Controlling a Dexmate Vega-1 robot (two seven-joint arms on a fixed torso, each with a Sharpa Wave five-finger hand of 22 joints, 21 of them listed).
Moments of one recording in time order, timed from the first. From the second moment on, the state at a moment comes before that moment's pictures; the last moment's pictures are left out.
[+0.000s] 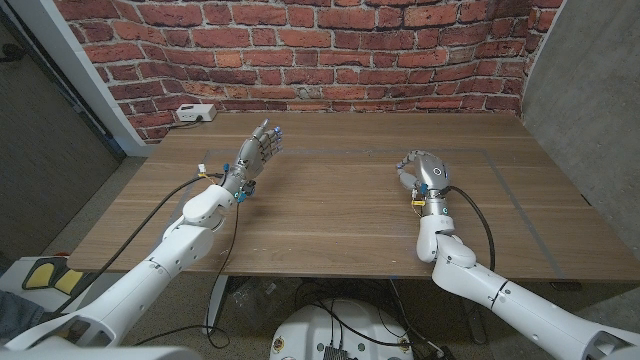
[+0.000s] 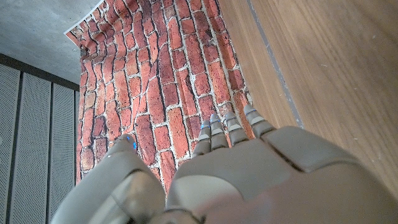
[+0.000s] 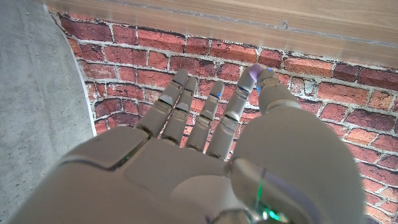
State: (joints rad) left arm 0.93 0.60 0.36 -1.45 -0.67 -0.32 -0.13; left_hand 0.26 -0.05 0.29 0.07 0.22 0.11 0.07 0.21 0.18 0.14 0.03 0.22 0.19 0.07 0.04 0.19 0.18 0.02 0.11 0.25 0.18; right arm -0.95 -0.62 -0.72 -1.69 -0.59 -0.57 -0.78; right_hand 0.87 -0.01 0.43 -0.16 0.23 0.99 -0.20 0.50 0.22 0.66 -0.18 0.31 0.19 0.54 -0.05 0.22 0.19 0.54 -0.05 0.30 0.19
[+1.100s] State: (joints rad) left arm 0.93 0.60 0.36 -1.45 -0.67 -0.32 -0.13; left_hand 0.26 -0.05 0.29 0.07 0.22 0.11 0.07 0.21 0.18 0.15 0.02 0.21 0.19 0.08 0.04 0.19 0.18 0.02 0.11 0.24 0.18; right arm -0.96 -0.63 -0.71 -1.70 -0.60 -0.55 -0.77; right_hand 0.88 -0.03 0.42 -0.14 0.23 0.98 -0.21 0.49 0.21 0.68 -0.18 0.30 0.19 0.56 -0.06 0.20 0.19 0.55 -0.05 0.31 0.19
